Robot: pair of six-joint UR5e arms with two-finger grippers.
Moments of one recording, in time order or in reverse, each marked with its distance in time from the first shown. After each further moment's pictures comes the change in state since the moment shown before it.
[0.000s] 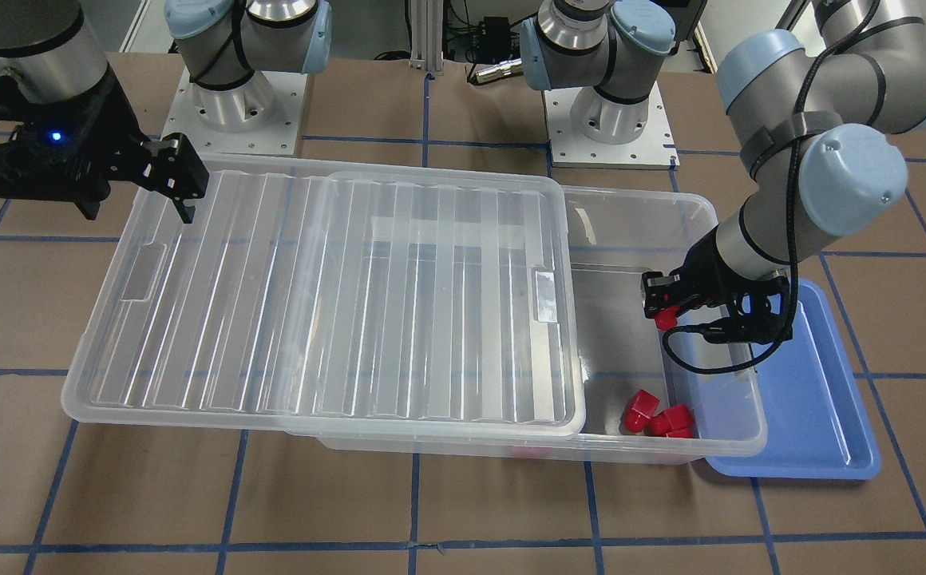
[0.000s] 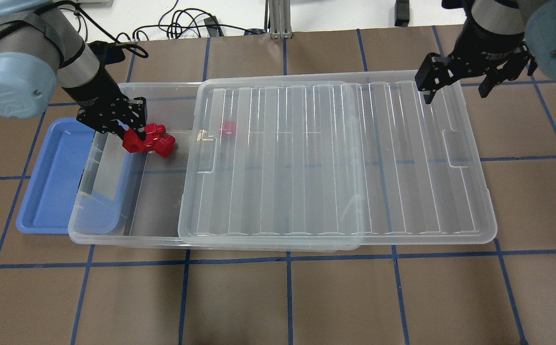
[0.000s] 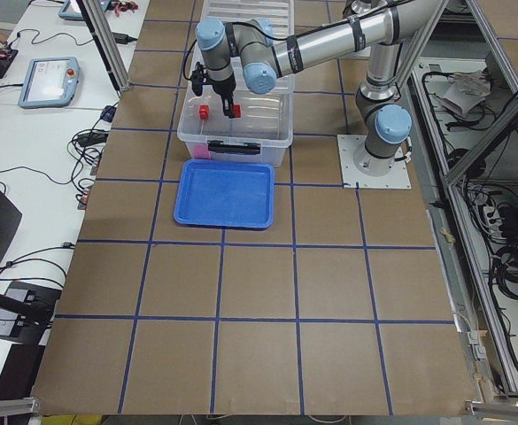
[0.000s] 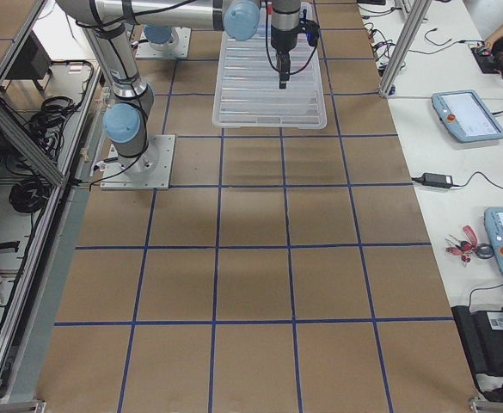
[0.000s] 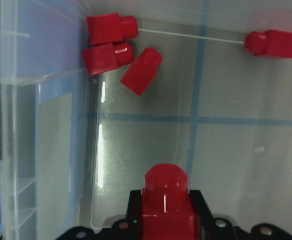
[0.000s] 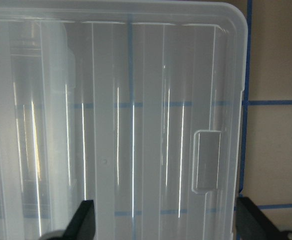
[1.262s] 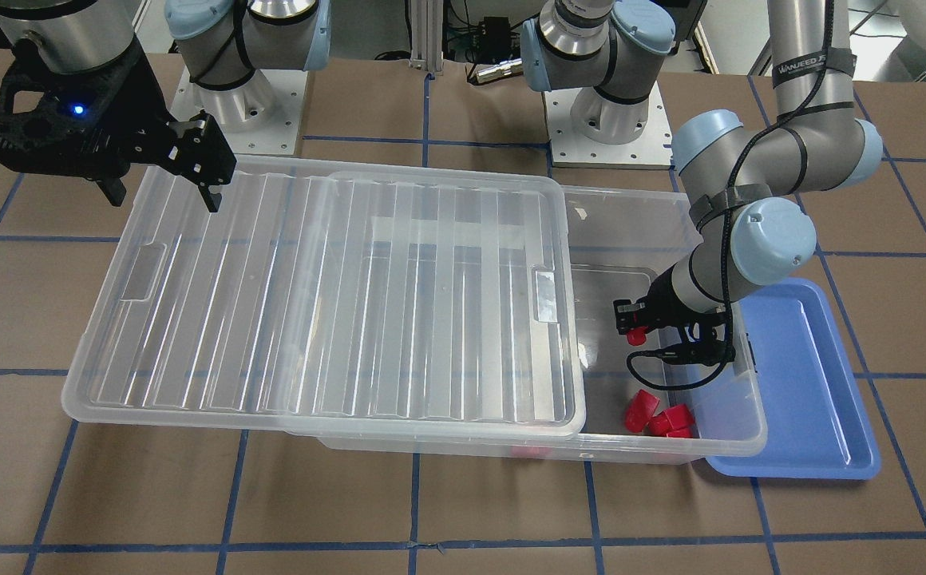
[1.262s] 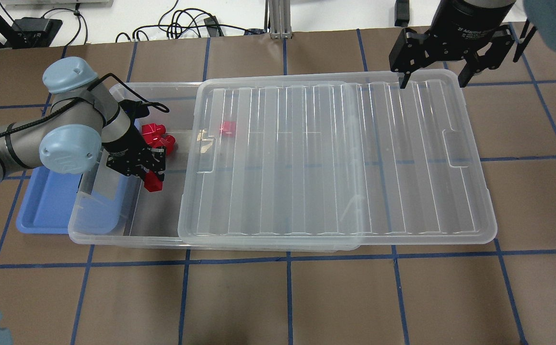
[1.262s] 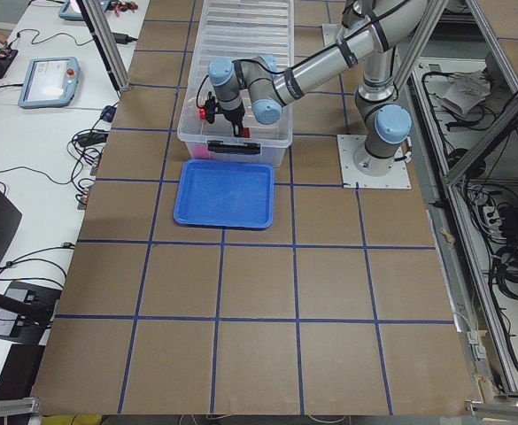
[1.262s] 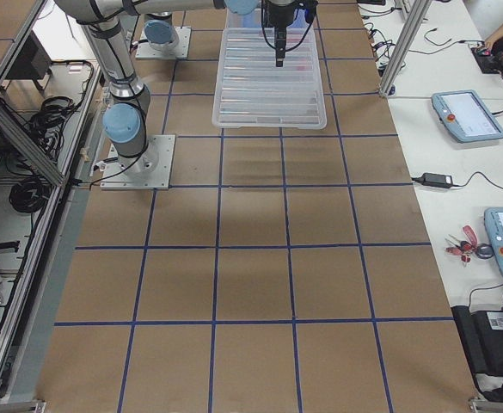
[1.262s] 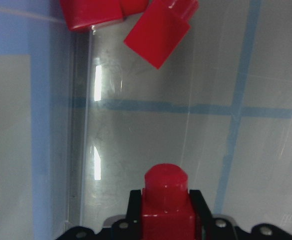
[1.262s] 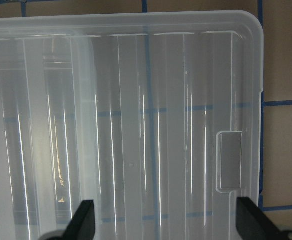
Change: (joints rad) left arm 0.013 -0.077 -0.197 0.252 0.006 0.007; right arm 0.029 0.001 -0.014 -0.027 0.027 0.063
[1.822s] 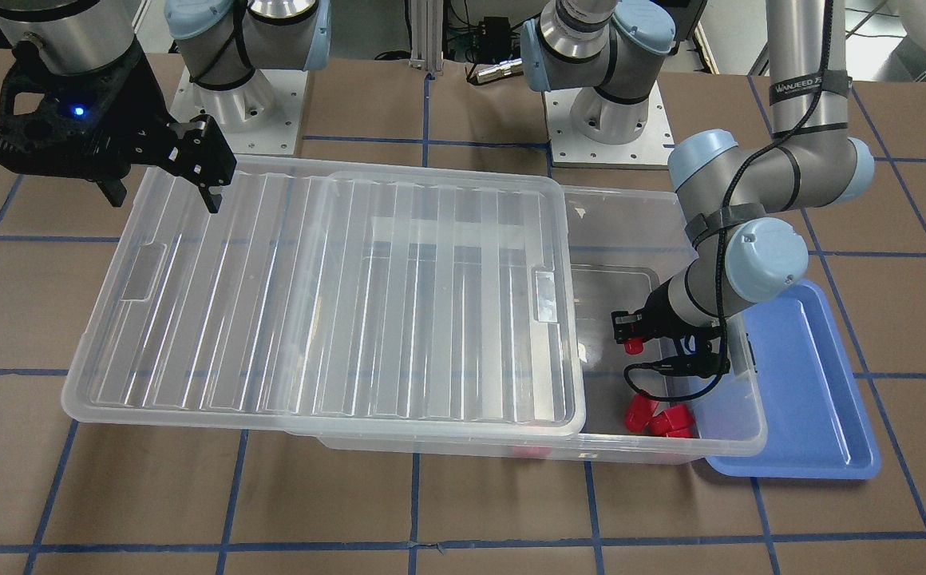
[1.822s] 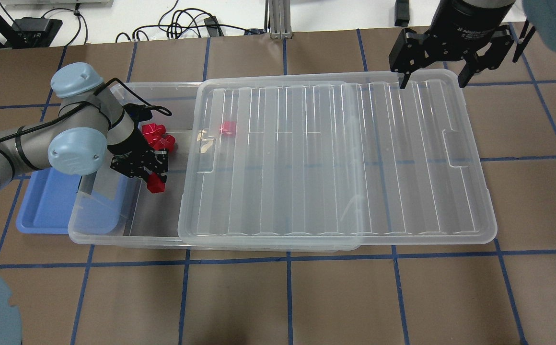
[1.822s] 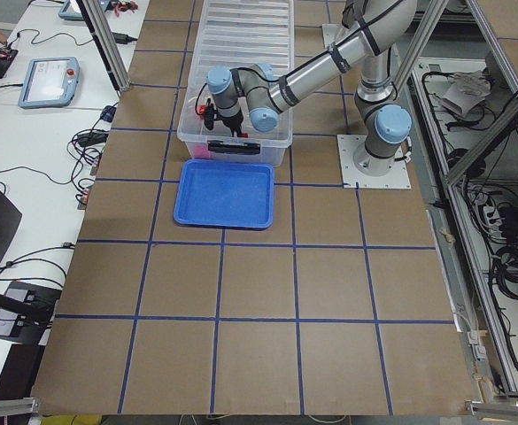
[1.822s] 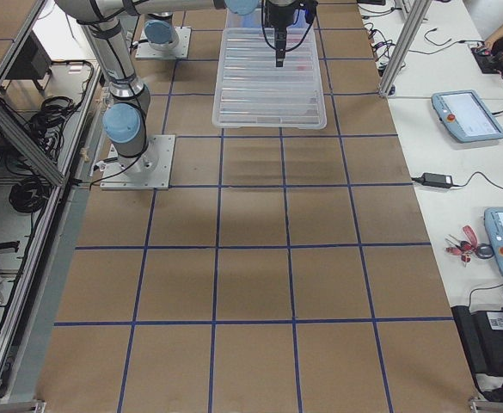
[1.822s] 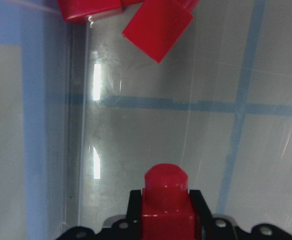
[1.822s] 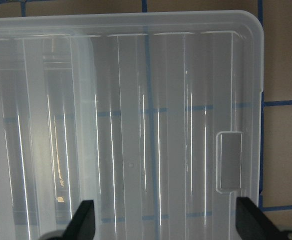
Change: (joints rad) left arm 0.003 -0.046 -0.001 0.039 0.000 0.001; right arm 0.000 0.001 0.000 0.000 0.000 0.000
